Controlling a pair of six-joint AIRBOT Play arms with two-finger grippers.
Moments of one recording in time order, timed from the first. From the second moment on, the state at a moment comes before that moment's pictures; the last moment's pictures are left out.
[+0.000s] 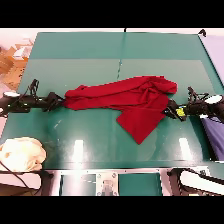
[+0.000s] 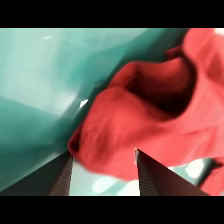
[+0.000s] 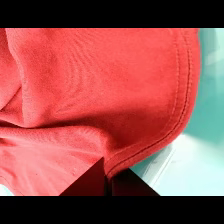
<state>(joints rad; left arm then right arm) 0.32 -1.59 0.92 0.54 -0.97 -0.98 -0.35 -1.30 0.77 -0.91 1.02 1.41</state>
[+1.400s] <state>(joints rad) 0.32 -0.82 1.76 0.28 -0.93 -0.92 -0.59 -0.94 1.97 -0.81 1.30 1.51</state>
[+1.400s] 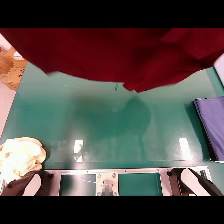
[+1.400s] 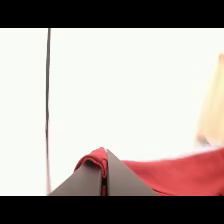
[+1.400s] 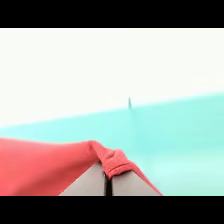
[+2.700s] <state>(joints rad) 0.09 -1.48 1.37 0.69 -0.86 -1.12 -0.36 -1.50 1.32 -0.65 0.82 1.21</state>
